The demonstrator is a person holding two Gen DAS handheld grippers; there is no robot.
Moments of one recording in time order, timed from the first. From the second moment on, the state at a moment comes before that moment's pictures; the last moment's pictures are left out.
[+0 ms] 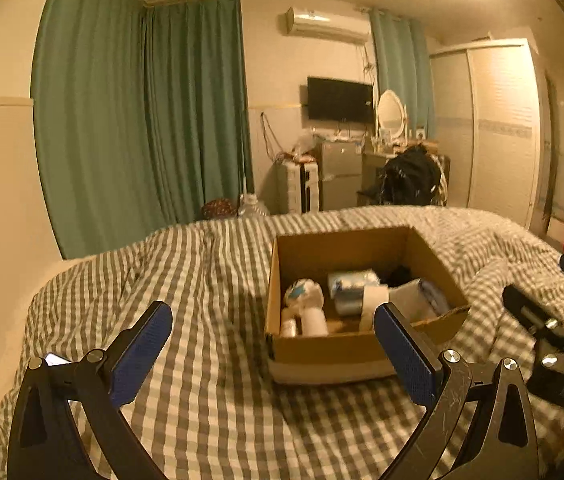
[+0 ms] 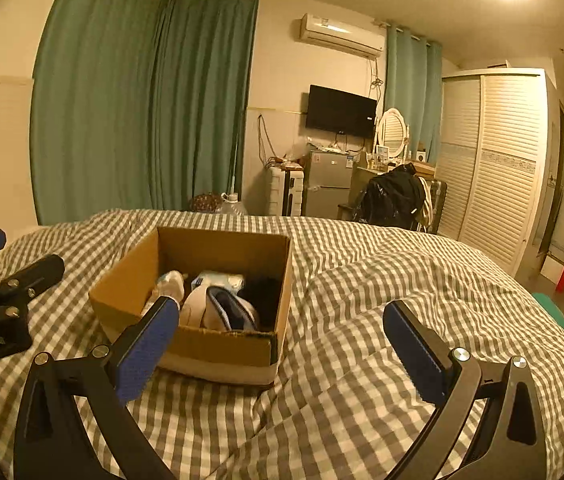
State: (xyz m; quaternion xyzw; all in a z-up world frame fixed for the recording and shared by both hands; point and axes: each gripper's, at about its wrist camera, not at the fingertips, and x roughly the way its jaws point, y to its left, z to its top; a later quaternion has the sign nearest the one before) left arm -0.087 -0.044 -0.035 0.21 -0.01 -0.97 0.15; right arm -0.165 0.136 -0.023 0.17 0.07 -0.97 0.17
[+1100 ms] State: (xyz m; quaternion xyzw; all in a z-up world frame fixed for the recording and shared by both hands) left arm -0.084 -0.039 -0.041 0.23 -0.01 -0.96 0.15; right arm -0.170 0.139 -0.028 0.19 0.06 -0.96 0.17
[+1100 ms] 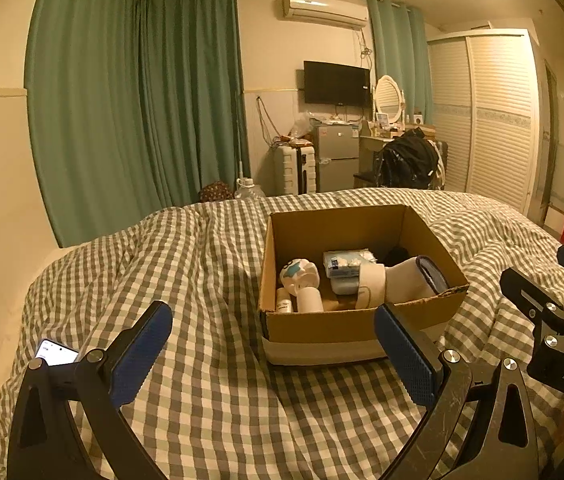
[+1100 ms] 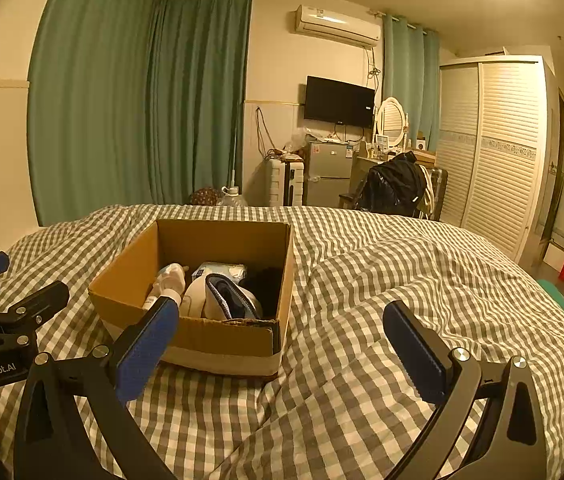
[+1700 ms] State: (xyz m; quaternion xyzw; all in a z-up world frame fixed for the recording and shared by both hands) left arm -0.086 -0.041 -0.041 0.24 0.00 -0.96 0.15; right arm -0.170 0.132 -0.033 0.20 0.07 -0.96 0.17
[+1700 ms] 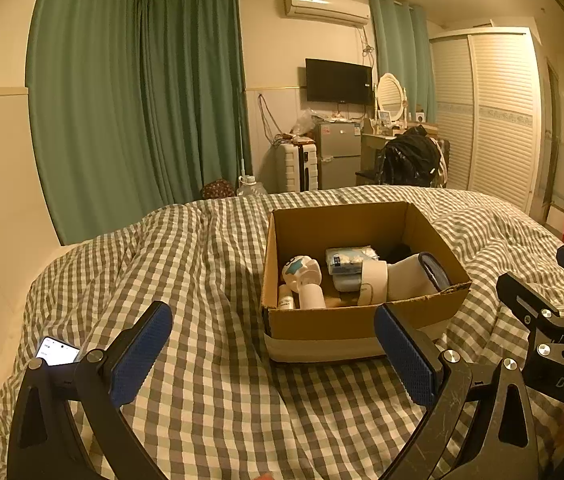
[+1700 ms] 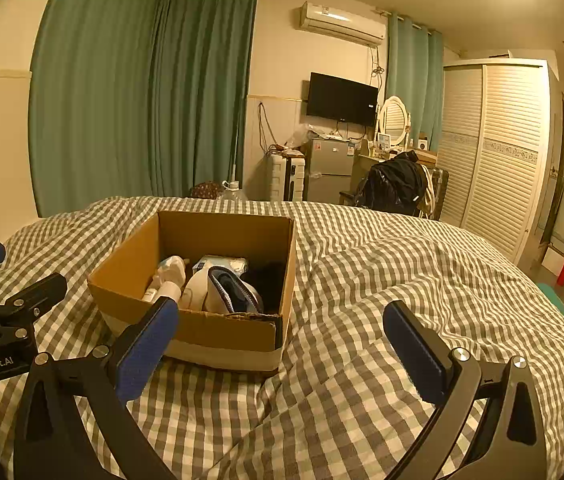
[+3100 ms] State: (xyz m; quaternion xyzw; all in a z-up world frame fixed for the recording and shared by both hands) left arm -0.087 -0.045 -0.048 0.25 0.00 -0.96 0.15; right arm -0.169 0.126 -0.038 0.20 0.08 -0.96 0.17
